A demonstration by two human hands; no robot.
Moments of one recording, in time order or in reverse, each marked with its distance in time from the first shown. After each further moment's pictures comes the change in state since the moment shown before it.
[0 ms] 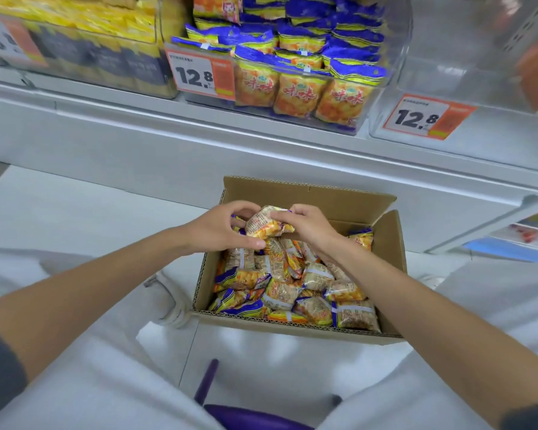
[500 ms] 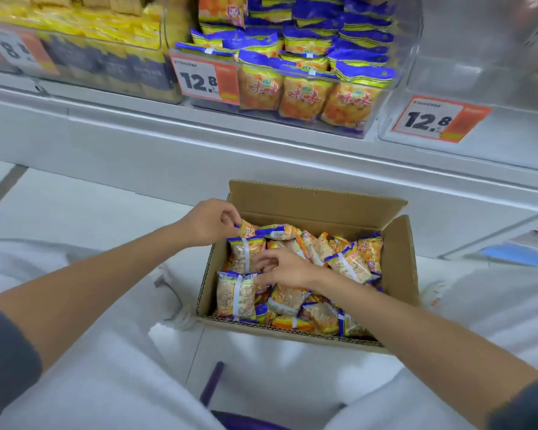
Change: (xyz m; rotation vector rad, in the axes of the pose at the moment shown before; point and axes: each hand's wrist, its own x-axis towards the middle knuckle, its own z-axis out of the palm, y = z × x) left_hand 0.016 -0.017 -0.021 0.320 0.202 -0.124; right_hand -0.012 0.036 0.037 -0.300 -0.501 0.046
